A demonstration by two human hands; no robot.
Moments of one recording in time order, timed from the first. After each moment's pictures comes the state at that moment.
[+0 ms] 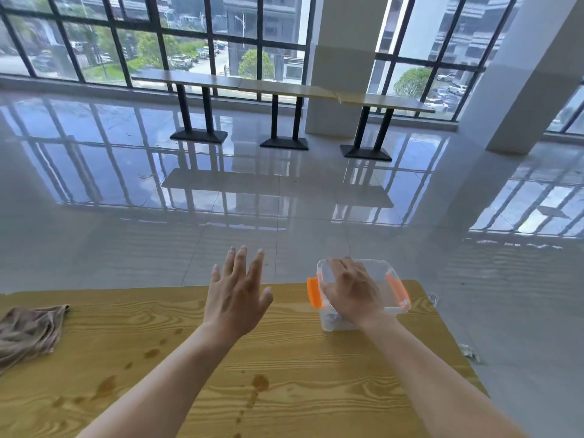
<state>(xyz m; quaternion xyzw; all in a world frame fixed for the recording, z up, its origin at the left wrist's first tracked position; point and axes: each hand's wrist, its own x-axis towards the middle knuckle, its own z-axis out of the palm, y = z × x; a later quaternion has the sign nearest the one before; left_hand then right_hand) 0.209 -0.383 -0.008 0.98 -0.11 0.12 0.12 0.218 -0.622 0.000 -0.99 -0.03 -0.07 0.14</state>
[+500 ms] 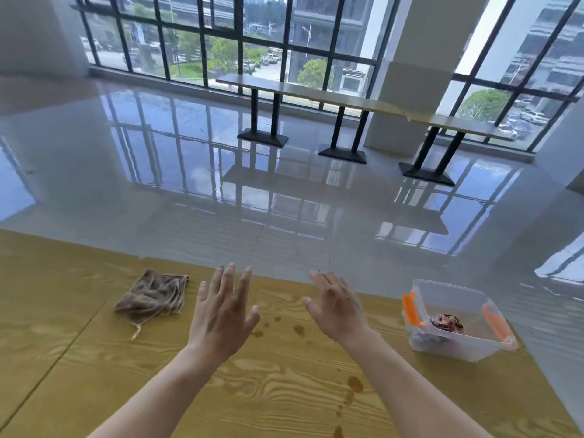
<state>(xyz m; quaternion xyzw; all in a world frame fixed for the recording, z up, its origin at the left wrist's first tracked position) 0.128 -0.141 -0.014 0.99 0.01 0.11 0.12 0.192 -0.366 -0.007 -0.97 -0.16 -0.04 0.16</state>
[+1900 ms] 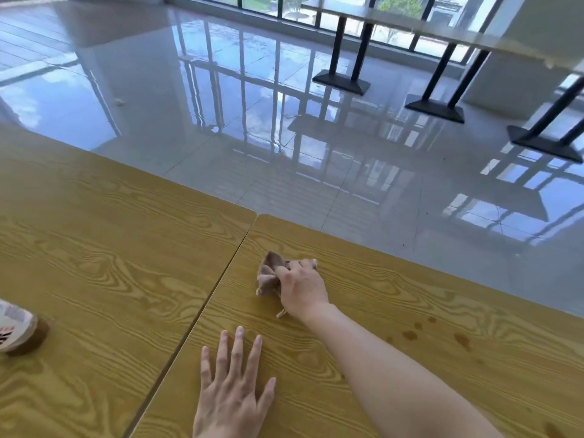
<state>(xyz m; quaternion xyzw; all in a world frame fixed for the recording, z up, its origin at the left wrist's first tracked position) 0.014 0.094 -0.250 0.99 0.11 -0.01 0.12 0.222 0.014 -0.172 -0.94 -0.31 0.08 0.08</state>
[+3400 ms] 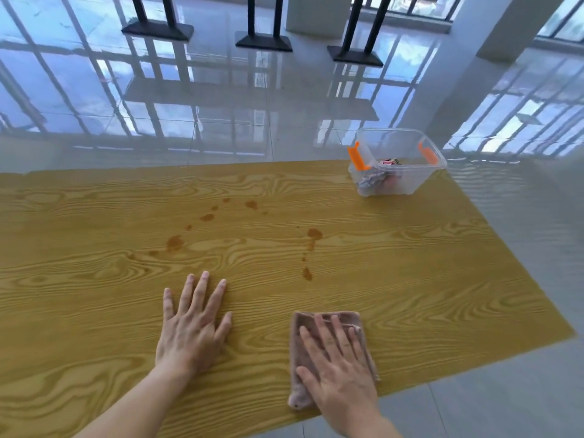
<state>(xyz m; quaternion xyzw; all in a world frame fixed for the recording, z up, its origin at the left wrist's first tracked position) -0.015 -0.148 -0.249 0.99 -0.11 -0.02 0.06 -0.139 -0.430 -0.228 -0.99 -0.05 0.08 0.04</state>
